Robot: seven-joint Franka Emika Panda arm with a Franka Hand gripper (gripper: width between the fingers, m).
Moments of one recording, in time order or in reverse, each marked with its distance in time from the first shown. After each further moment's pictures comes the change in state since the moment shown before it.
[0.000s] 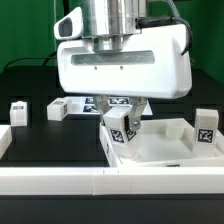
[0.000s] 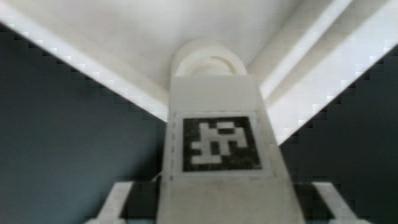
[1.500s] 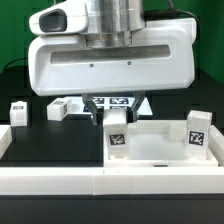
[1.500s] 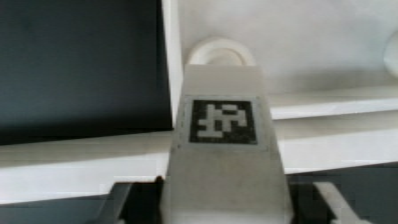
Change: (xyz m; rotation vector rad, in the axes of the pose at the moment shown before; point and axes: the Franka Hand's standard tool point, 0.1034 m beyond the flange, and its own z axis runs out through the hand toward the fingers) arm 0.013 -0.002 -0.007 -0.064 -0.157 -0.748
